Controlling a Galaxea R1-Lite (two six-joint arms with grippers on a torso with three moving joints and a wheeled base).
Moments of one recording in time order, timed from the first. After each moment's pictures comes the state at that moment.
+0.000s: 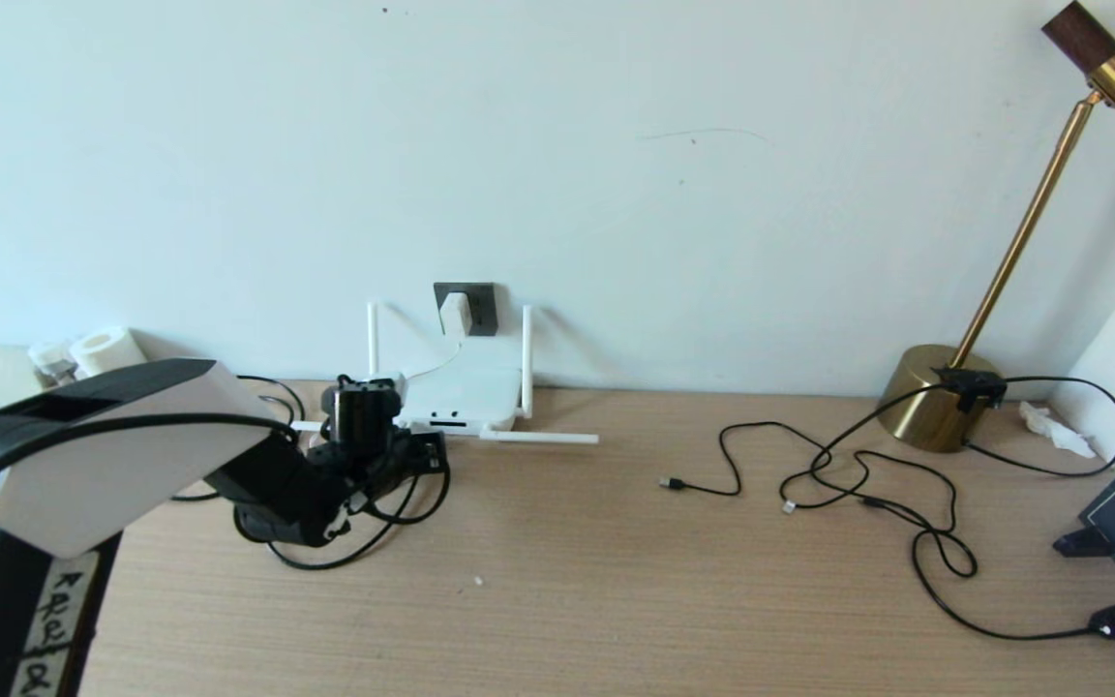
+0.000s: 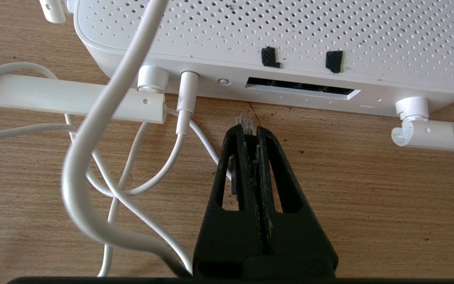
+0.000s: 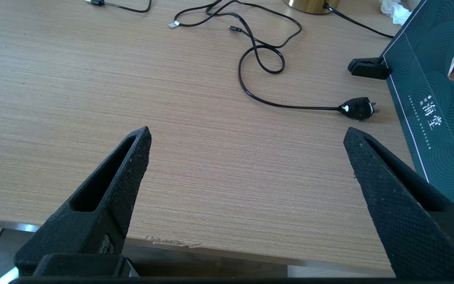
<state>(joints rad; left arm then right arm) -0.21 2.35 -1.12 -0.83 0.12 -0.12 0.00 0.00 -0.12 0.30 0.01 -0.09</state>
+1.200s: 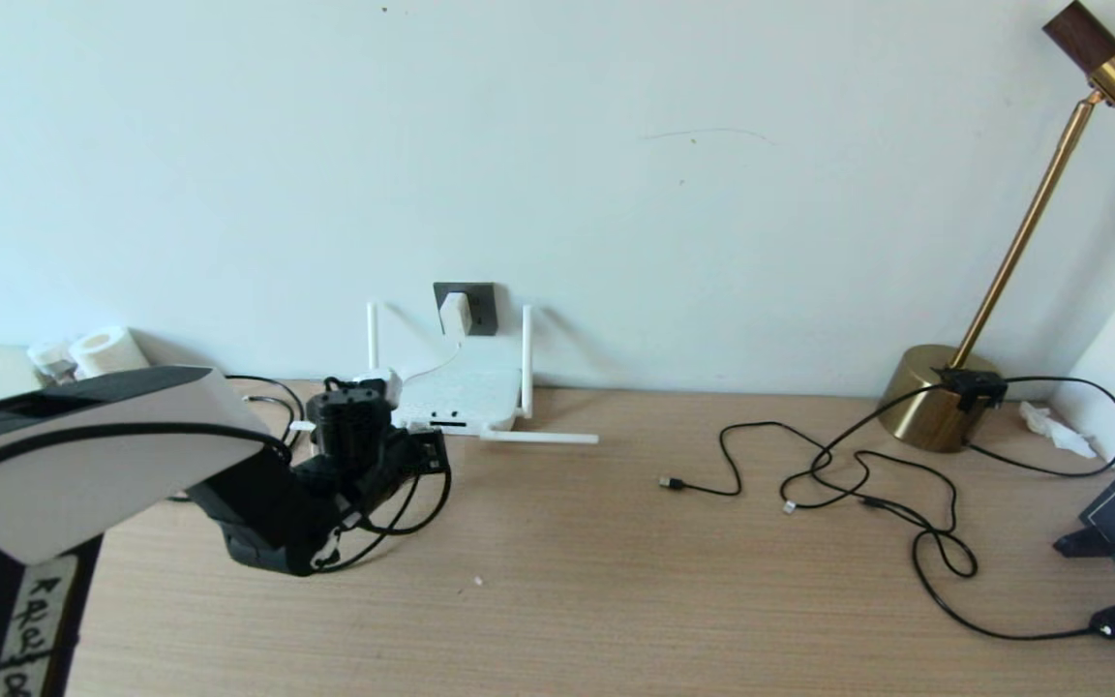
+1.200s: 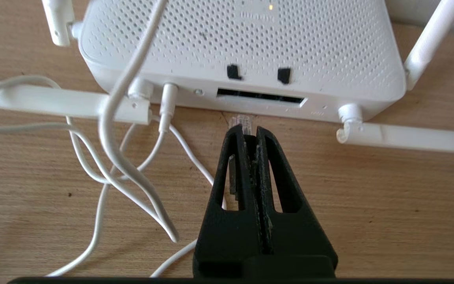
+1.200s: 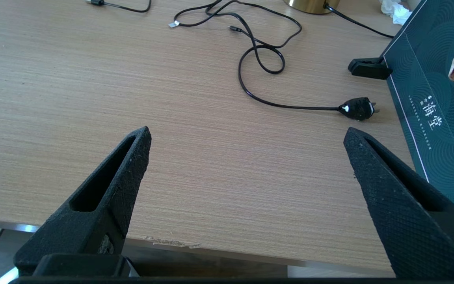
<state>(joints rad) -0.24 2.31 -0.98 -1.05 0.11 -0.14 0.00 0.00 -0.12 0.30 0.01 -0.09</state>
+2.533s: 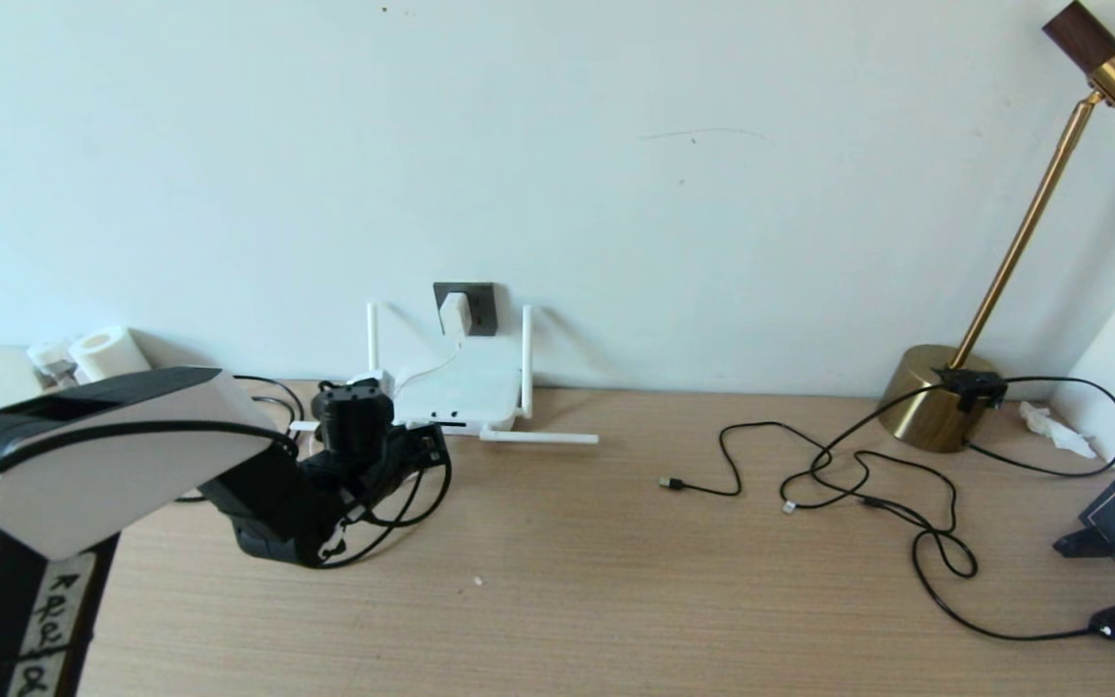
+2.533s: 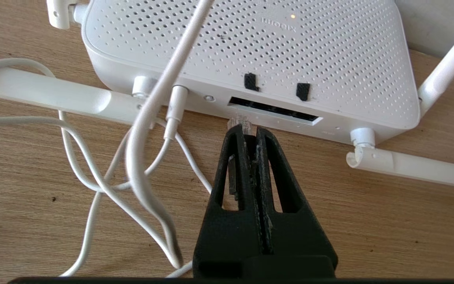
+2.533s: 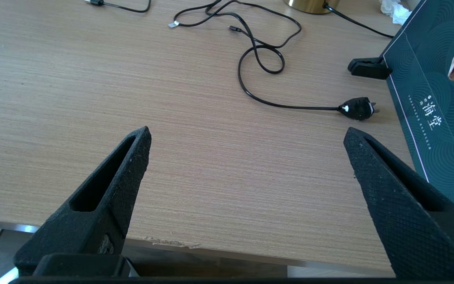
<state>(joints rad) -0.23 2.35 -1.04 -1.02 0.11 -0.25 0.00 0.00 -0.12 0.30 0.01 -0.09</state>
